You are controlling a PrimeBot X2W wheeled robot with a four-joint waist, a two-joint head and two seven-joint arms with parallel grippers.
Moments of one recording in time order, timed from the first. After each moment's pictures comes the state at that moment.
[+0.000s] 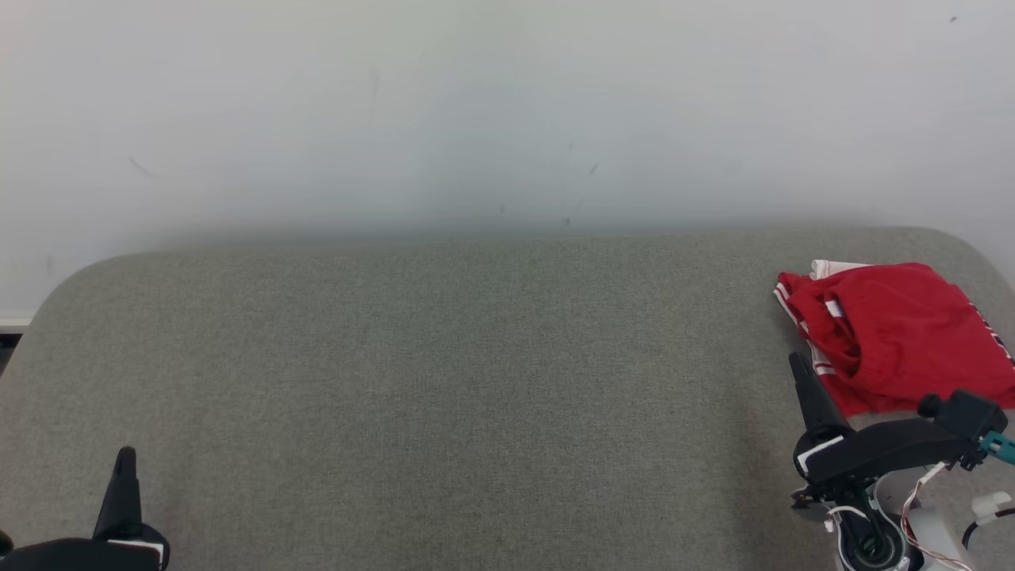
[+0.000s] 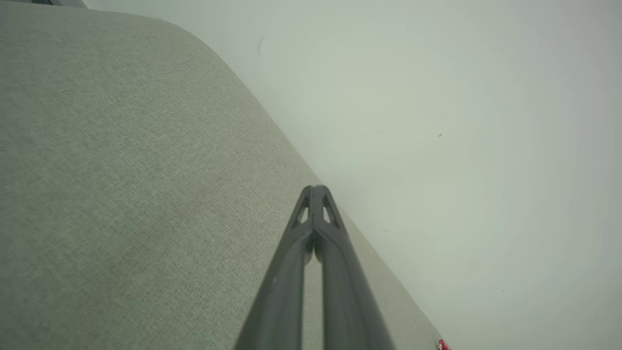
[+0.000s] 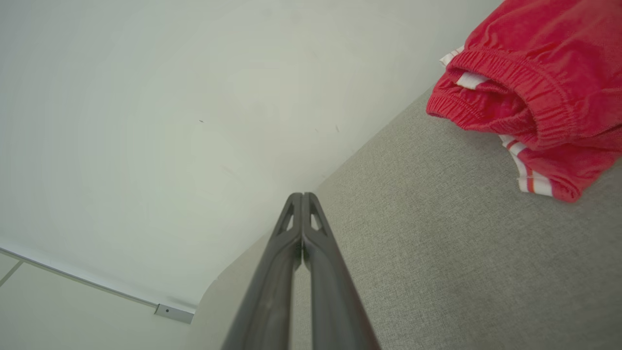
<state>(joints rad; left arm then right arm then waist) -0.06 0.16 0.06 0.24 -1.00 -0.01 -0.02 -0.20 -0.05 -0.07 0.39 0.97 0.13 0.04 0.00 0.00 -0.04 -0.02</state>
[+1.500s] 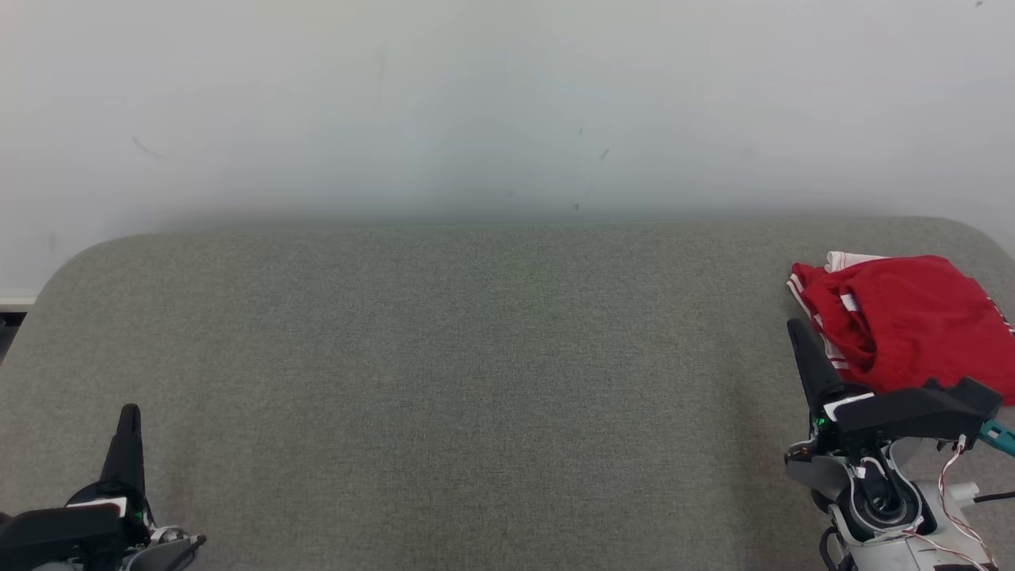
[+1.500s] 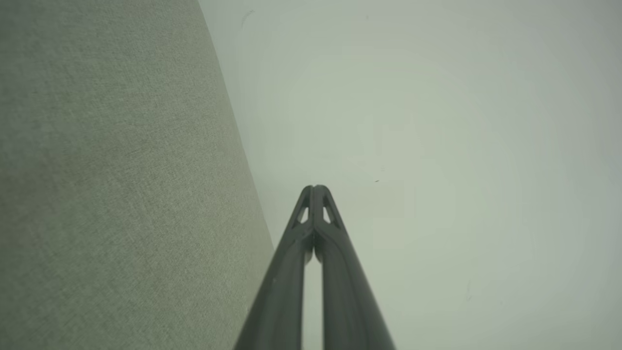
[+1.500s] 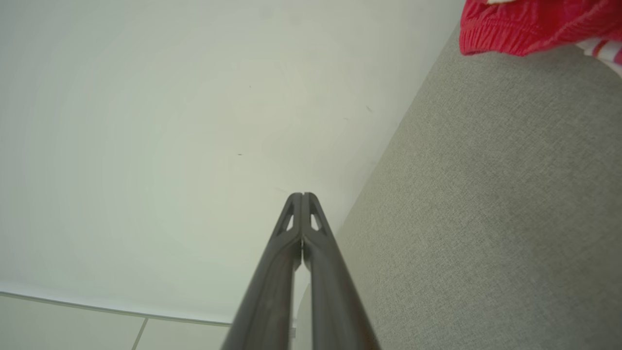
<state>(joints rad) -0.18 0.09 0.15 0.34 -1.39 -0.09 0.07 -0.30 -0.05 -0.07 0.46 1.39 0.13 0.10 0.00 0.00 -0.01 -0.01</state>
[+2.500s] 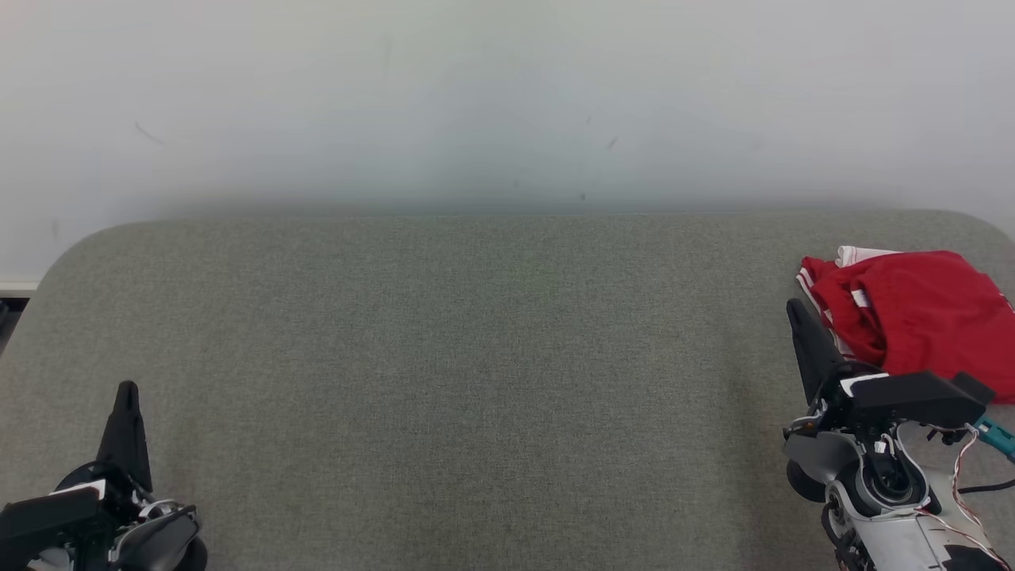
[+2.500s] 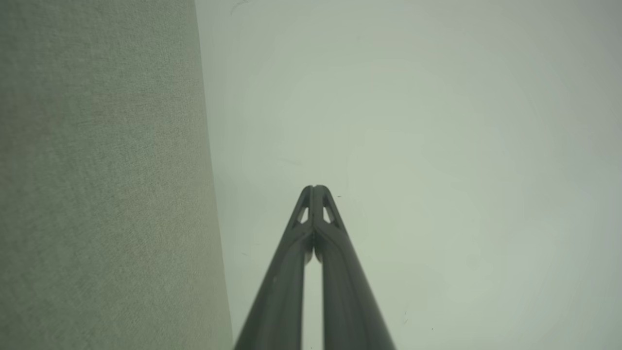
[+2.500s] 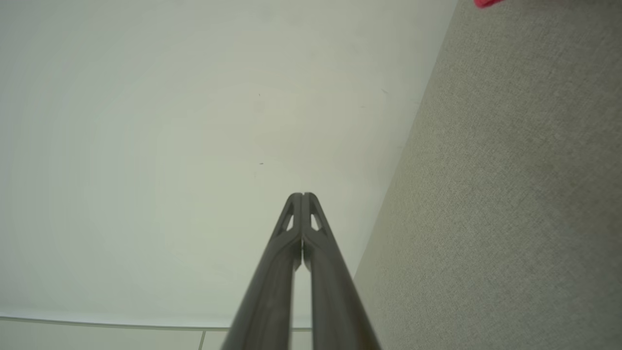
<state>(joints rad) -0.24 0.05 0.19 0.38 -1.58 -0.13 0.11 -0.35 -0.05 -0.07 0.49 1.60 0.13 0.12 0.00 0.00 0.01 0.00</state>
